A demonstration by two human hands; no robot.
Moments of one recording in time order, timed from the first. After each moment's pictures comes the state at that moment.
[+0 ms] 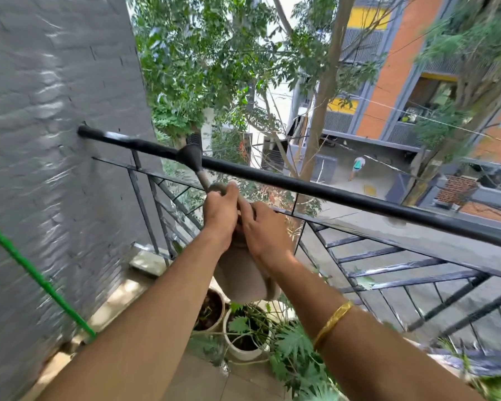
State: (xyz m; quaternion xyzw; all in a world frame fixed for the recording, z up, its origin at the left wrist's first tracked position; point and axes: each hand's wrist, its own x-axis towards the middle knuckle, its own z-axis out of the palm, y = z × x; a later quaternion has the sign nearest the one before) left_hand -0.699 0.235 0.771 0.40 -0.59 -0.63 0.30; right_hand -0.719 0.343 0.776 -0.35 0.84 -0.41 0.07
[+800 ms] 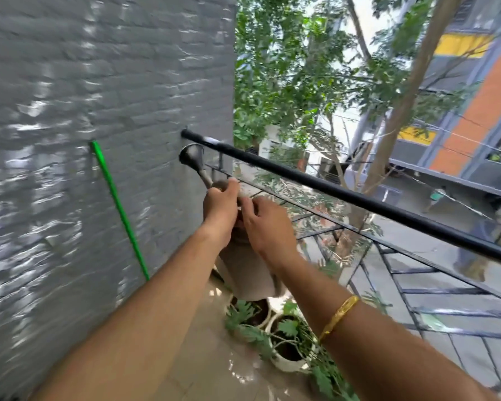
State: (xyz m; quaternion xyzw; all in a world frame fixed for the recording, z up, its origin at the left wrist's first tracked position) left_hand -0.523 0.169 0.804 0.45 -0.54 -0.59 0.40; right_hand -0.582 0.258 0.789 -0.43 0.79 -0.42 0.05
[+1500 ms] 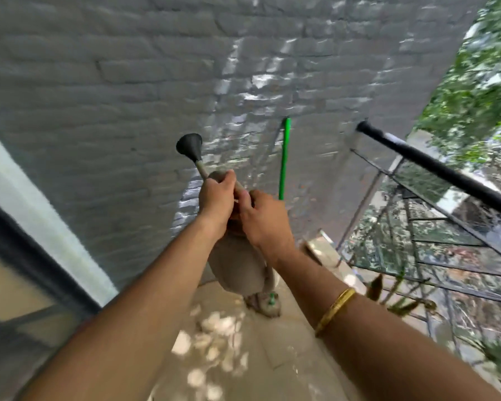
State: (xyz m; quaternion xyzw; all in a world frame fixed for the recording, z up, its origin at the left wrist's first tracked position) left_hand -0.132 -0.011 0.754 0.61 -0.42 -0.44 0.50; right_hand -0.230 0.054 0.758 -0.61 0.67 -0.37 0.21
